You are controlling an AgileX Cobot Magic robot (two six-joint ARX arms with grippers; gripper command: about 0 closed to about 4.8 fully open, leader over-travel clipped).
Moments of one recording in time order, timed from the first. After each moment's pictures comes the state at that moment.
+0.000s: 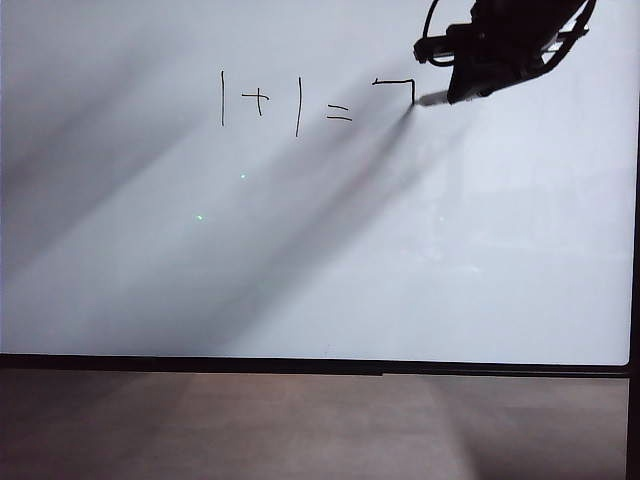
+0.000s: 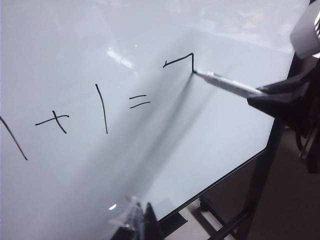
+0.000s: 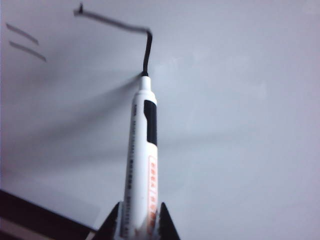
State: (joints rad) left arm -0.62 1.12 1.02 -0.05 -0.03 0.12; right arm 0.42 1.40 1.02 0.12 0.20 -0.16
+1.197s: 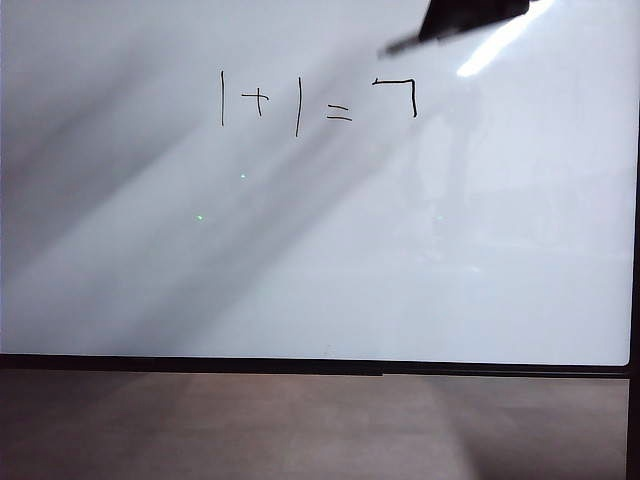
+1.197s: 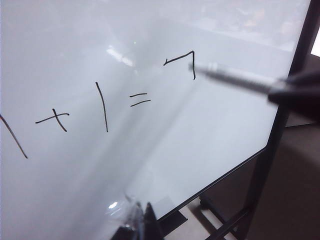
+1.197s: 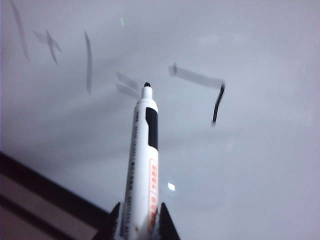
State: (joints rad) left arm -0.62 1.12 1.02 -0.06 -0.03 0.12; right arm 0.52 1.27 1.02 0.03 0.11 -0.11
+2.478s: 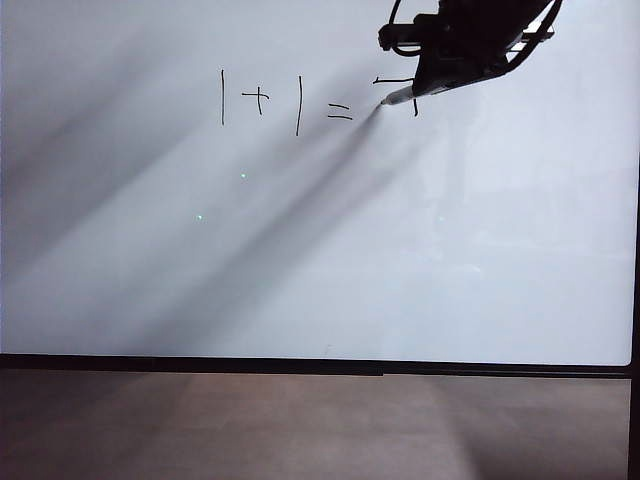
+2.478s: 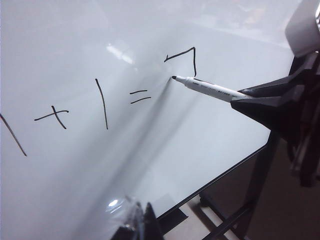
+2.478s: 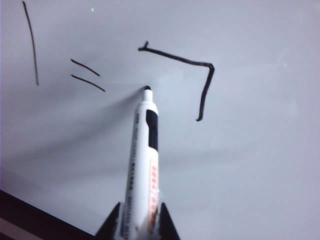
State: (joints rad) left arm -0.62 1.12 1.02 -0.06 -0.03 0.12; right arm 0.50 1.42 1.02 0.20 0.18 -0.11
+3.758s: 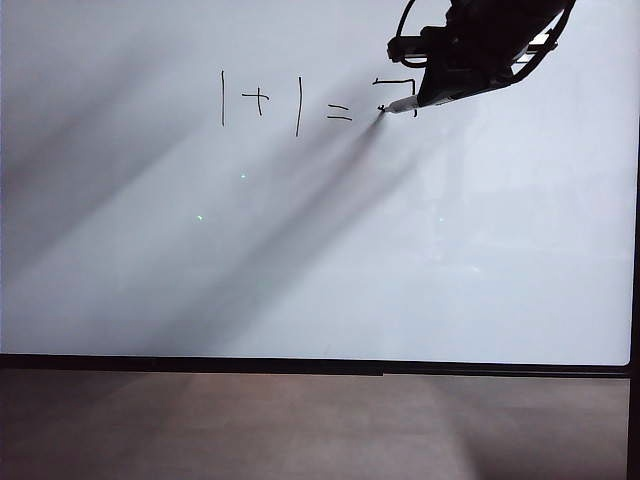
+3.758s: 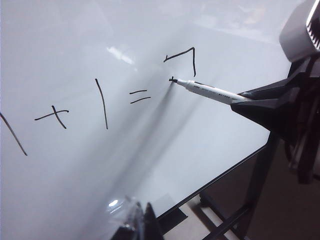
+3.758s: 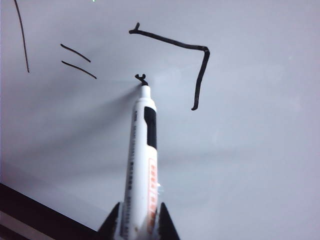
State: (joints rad) left arm -0.62 1.12 1.02 -0.06 -0.03 0.12; right arm 0.46 1.44 1.02 0.20 0.15 -0.12
